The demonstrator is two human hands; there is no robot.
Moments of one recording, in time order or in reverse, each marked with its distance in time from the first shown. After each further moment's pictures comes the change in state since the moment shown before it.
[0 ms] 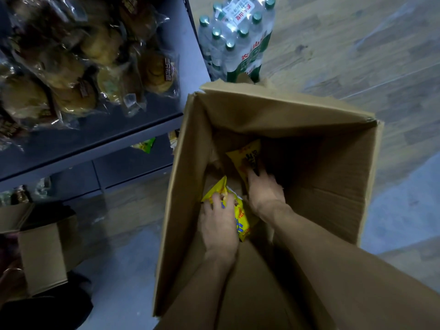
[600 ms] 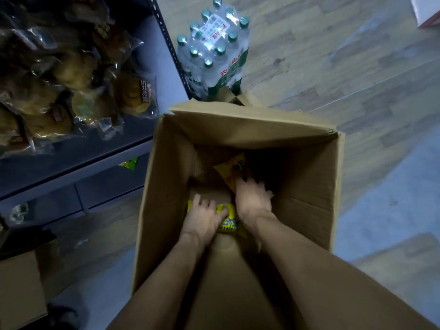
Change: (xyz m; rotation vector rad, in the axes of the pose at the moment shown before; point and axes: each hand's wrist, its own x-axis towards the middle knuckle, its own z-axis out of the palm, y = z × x) left_hand 0.060 -0.004 -0.032 0.658 -0.246 0.582; right_hand 0.002 -0.006 -0.027 -0.068 0.034 0.104
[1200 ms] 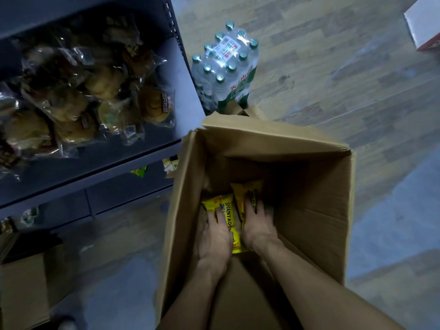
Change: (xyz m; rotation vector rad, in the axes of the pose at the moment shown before) left_hand -0.020 0.034 0.014 -0.772 0.041 -0.530; right_hand -0.025 0.005 0.046 0.189 -0.120 0.052
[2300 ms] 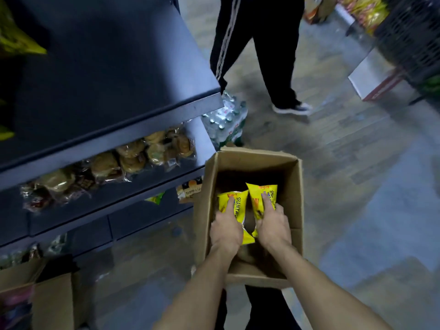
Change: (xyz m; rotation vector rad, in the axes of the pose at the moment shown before) left_hand -0.131 0.018 -0.131 -0.261 0.132 0.016; right_hand -0.163 -0.009 -0.063 0.292 0.449 0.003
